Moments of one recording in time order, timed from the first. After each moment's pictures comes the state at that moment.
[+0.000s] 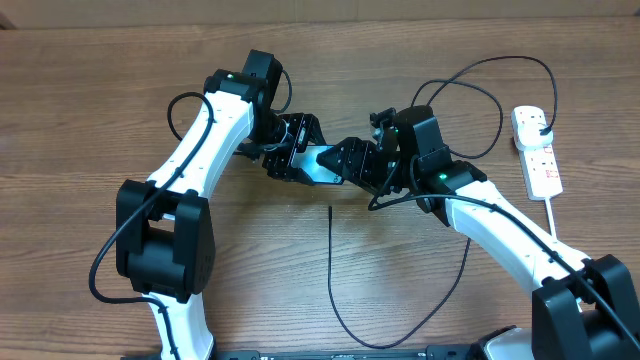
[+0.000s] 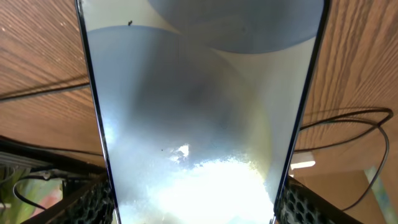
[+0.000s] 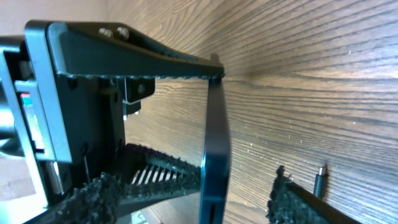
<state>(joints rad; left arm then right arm) -0.28 2.02 1.66 -1.11 0.64 -1.58 0.42 1.58 0.96 -0.14 -0.62 0.86</state>
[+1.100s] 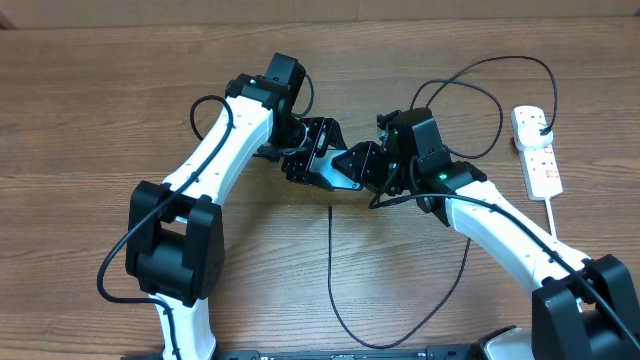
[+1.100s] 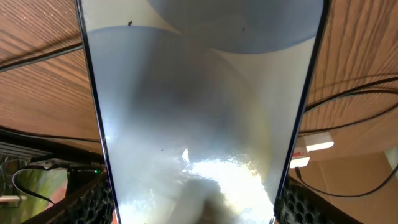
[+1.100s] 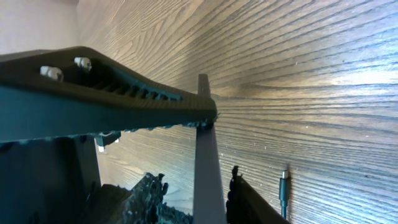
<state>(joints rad) -0.36 2.02 1.66 -1.07 0.68 -1.62 0.42 1.58 0.96 -0.19 -0.51 0.86</state>
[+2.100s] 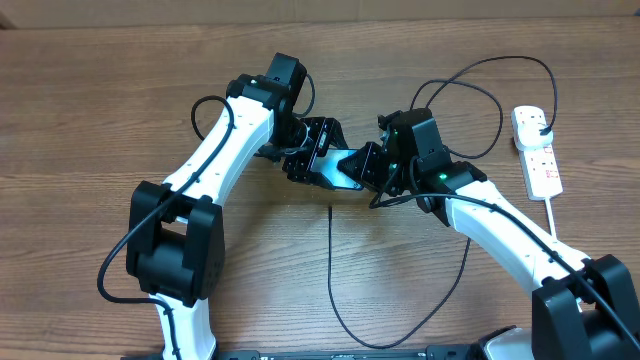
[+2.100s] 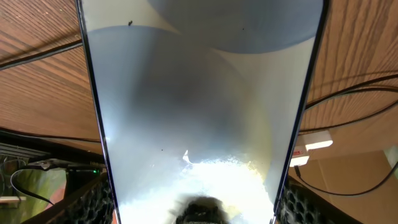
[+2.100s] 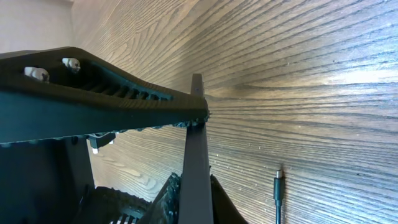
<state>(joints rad) -0.37 2.02 1.66 -1.06 0.68 -1.62 0.42 1.58 0.96 -0.20 -0.49 0.86</state>
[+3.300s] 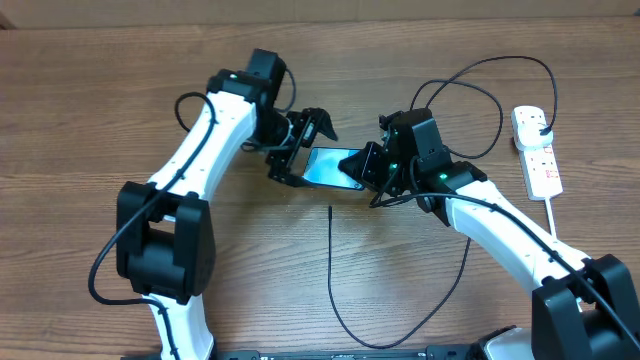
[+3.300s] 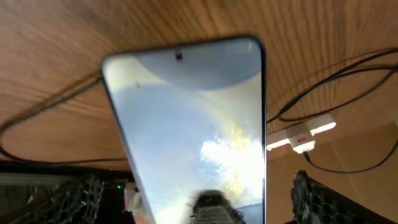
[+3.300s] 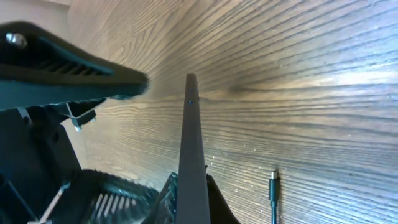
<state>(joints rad) -0.28 2.02 1.66 -1.10 0.69 -1.36 0.41 1.58 0.96 -0.21 -0.48 0.86</state>
